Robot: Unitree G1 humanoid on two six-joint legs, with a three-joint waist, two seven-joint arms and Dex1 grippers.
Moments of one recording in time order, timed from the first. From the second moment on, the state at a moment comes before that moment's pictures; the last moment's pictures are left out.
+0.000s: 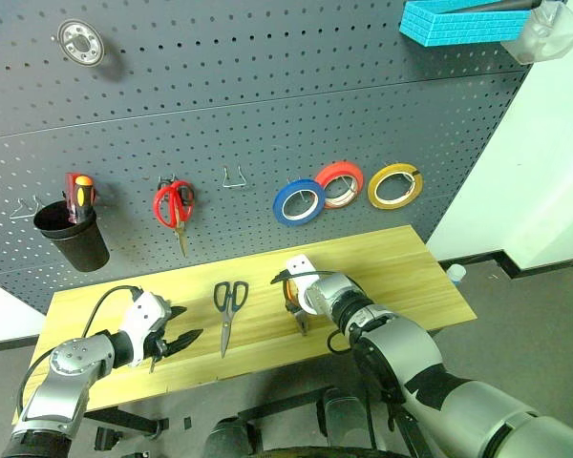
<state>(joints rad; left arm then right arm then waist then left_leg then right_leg) 0.13 0.66 0.06 0.12 -0.21 0.05 -0.92 -0.89 0.15 0.11 1.29 -0.06 0.62 0.06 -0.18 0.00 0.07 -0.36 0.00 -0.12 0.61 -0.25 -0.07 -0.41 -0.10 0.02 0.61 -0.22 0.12</state>
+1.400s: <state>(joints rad) 0.14 0.64 0.06 0.12 -0.21 0.05 -0.91 -0.89 0.15 0.19 1.27 -0.07 0.64 0.18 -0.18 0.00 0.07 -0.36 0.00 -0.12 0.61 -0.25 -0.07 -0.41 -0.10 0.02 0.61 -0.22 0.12</state>
